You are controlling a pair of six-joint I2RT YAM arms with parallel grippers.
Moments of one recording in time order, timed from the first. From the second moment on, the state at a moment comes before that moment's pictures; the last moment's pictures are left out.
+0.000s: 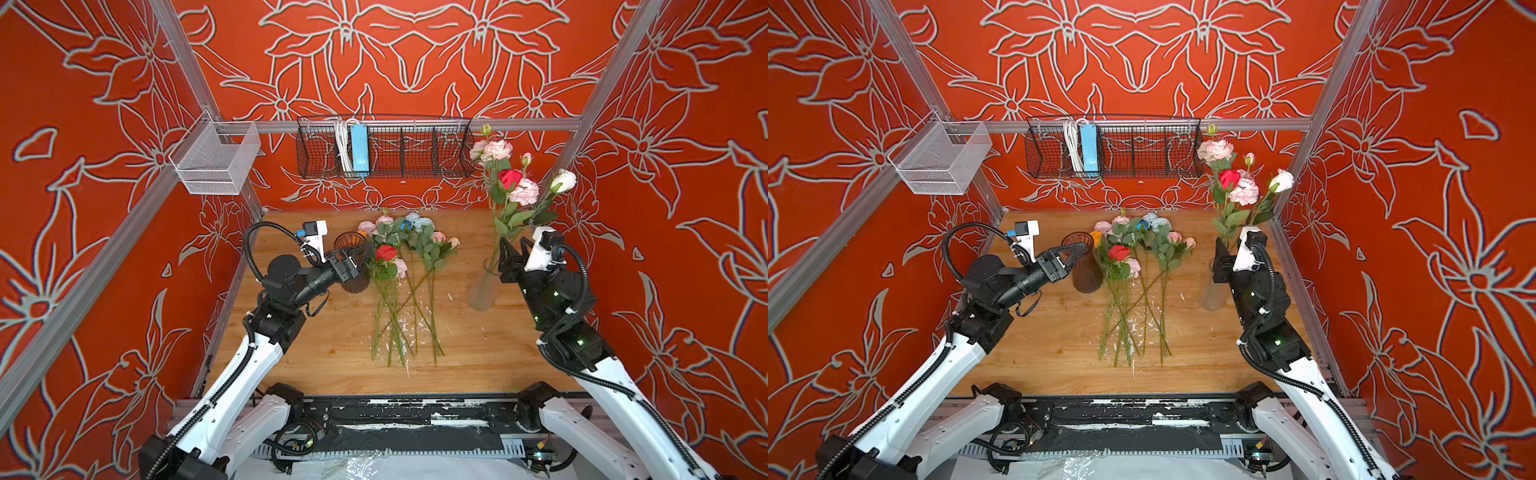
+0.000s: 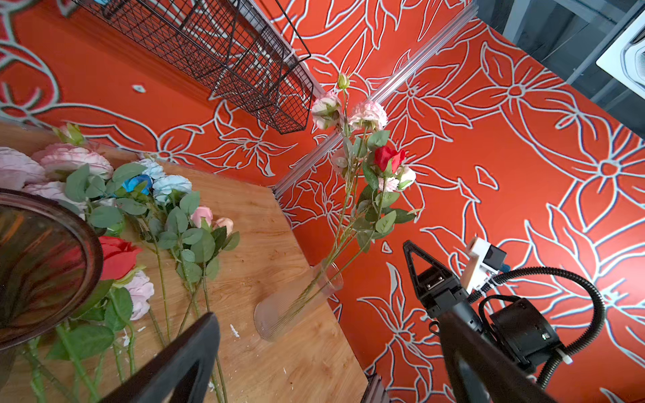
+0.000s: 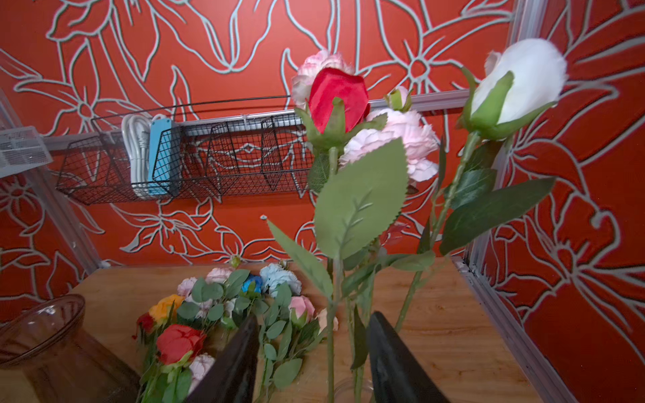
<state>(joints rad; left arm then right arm) -0.28 0.91 0.79 0.18 0.52 -0.87 0.39 0.70 0.78 -0.05 0.28 0.13</state>
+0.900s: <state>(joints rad) -0.50 1.04 0.85 0.11 0.63 -0.75 0.73 0.87 0.82 -0.43 0.25 0.32</state>
